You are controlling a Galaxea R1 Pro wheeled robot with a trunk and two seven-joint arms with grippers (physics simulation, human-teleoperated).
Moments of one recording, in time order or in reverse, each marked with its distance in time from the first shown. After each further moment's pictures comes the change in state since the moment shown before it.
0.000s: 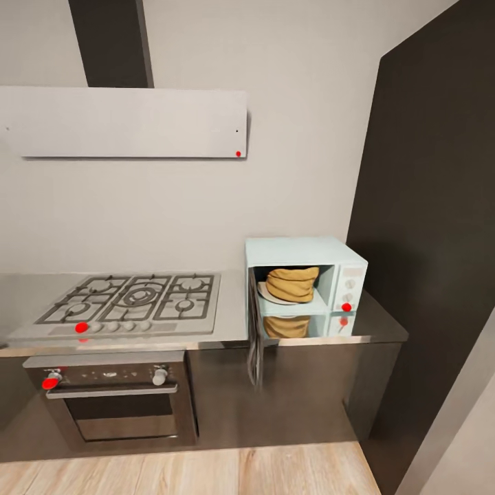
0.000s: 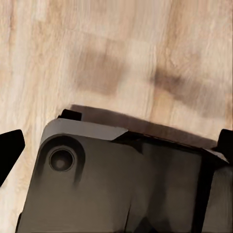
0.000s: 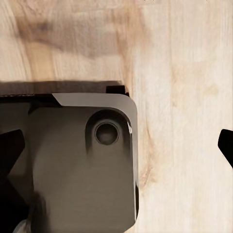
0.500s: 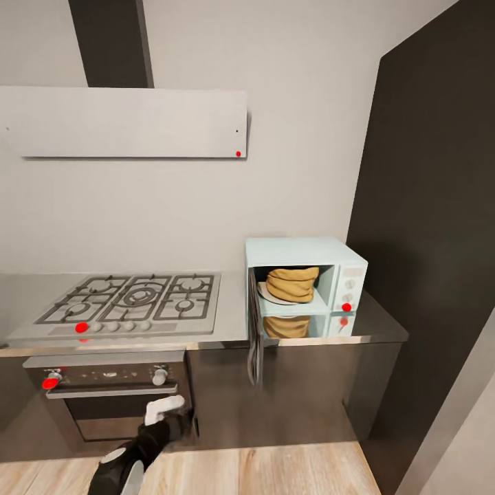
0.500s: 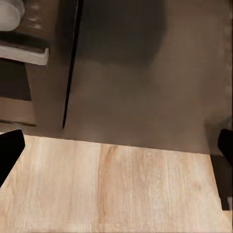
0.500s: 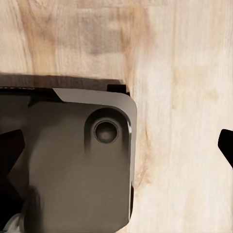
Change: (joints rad) left arm -0.096 0.002 -0.003 -0.979 -0.004 0.505 -0.009; right arm 0.000 0.004 0.002 0.000 0.063 0.000 0.000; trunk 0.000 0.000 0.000
